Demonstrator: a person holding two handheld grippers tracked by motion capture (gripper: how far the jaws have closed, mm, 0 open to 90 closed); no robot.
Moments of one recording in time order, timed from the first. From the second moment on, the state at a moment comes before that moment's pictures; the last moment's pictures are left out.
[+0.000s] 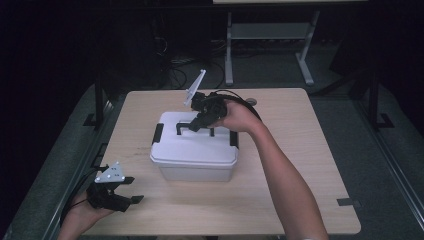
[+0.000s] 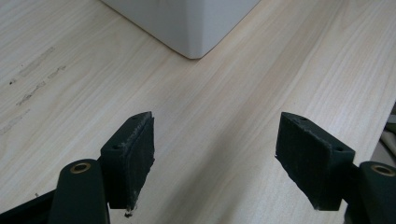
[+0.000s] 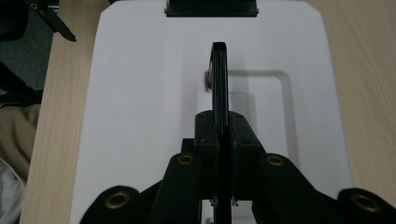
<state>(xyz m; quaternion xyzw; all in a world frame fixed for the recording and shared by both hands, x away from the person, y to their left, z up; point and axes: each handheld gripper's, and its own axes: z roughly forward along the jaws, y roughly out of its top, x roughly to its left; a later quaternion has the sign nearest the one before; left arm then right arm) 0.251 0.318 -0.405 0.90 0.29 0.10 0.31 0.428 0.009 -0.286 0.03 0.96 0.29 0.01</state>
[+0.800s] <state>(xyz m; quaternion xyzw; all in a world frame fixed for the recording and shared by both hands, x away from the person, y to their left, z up) 0.251 0.318 -0.403 0.90 0.28 0.10 0.32 0.425 0.008 -0.292 0.04 0.95 0.30 -0.01</state>
